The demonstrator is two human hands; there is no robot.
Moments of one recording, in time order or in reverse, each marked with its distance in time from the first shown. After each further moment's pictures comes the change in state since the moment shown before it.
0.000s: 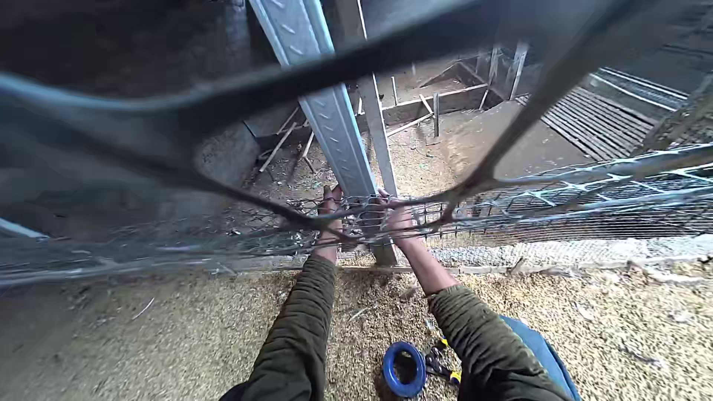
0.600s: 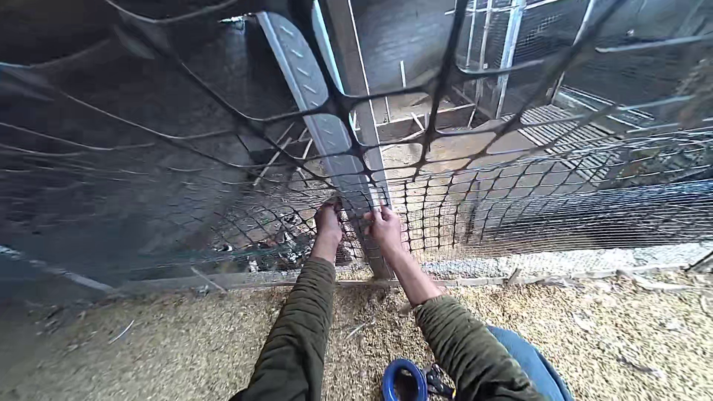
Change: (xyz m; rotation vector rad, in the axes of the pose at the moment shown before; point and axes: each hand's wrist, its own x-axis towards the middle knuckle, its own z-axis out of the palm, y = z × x) left_hand 0.042 -0.006 0.005 -0.046 0.117 -0.081; right_hand 0.003 -0.013 0.023 0.336 0.011 0.181
